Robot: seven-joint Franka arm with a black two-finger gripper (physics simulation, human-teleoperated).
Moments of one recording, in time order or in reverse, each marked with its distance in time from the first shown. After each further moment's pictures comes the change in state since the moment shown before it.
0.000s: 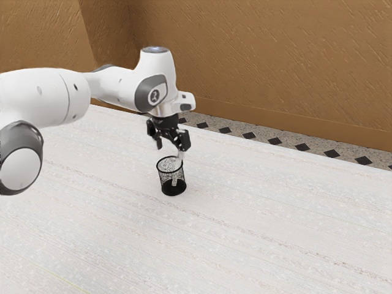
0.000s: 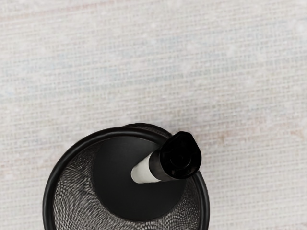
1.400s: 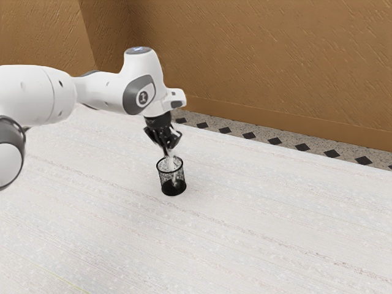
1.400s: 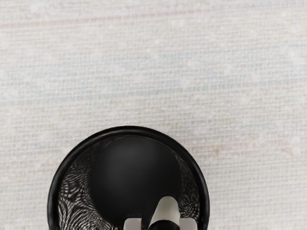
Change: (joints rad) arm 0.009 -0.089 0.010 -0.143 -0.064 0.140 -0.006
